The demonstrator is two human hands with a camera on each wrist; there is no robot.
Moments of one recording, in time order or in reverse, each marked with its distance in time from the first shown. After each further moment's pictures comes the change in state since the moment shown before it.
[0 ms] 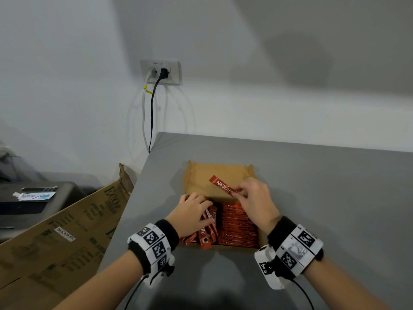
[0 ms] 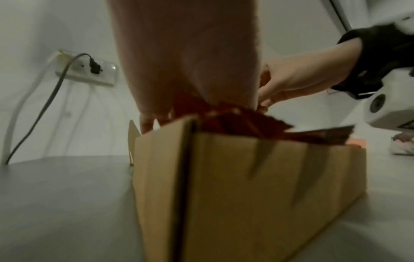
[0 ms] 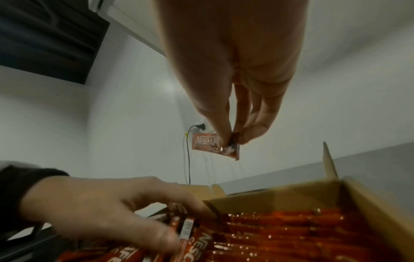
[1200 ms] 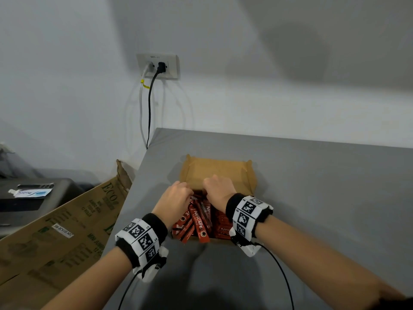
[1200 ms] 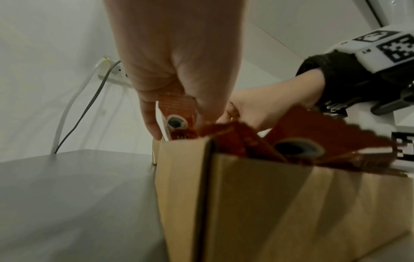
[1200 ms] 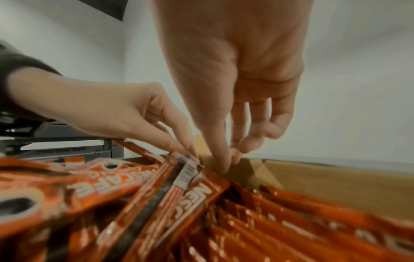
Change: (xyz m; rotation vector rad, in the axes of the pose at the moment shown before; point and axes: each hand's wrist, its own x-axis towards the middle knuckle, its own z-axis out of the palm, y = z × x) left_hand -0.002 -0.028 -0.006 -0.180 0.297 -0.120; right_hand 0.041 -0.051 0.040 -0.476 -0.419 -0.172
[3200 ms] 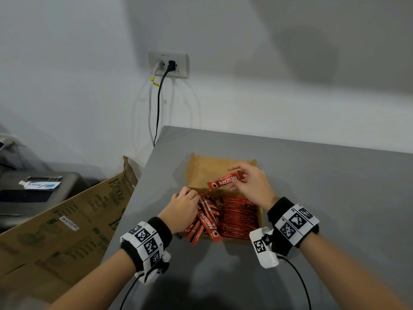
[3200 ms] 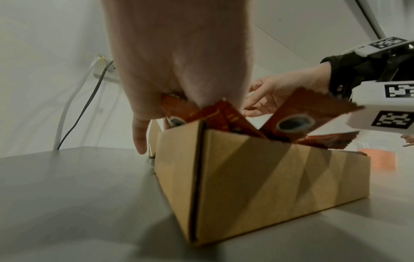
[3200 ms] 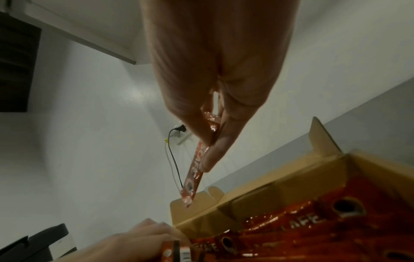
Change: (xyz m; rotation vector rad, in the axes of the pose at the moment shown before) left_hand -0.021 -0.006 0.023 0.448 -0.010 0.241; right_hand -0.028 0.052 0.001 0.999 0.315 0.118
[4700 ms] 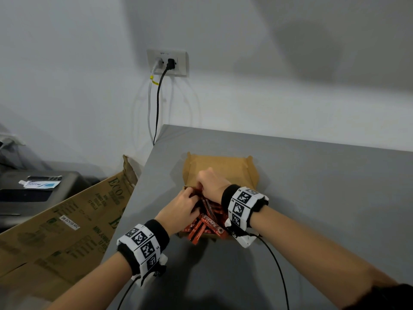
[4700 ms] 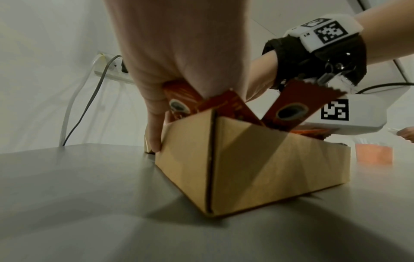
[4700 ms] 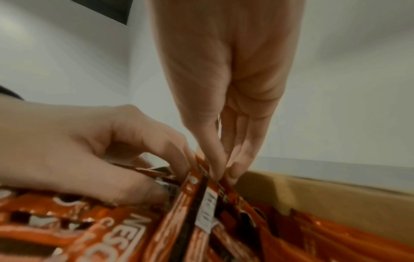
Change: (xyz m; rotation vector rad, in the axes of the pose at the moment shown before) left_hand -0.004 0.002 -0.018 -0.540 -0.008 -0.142; right_hand 0.034 -0.030 0.069 -0.724 -0.378 -0.157
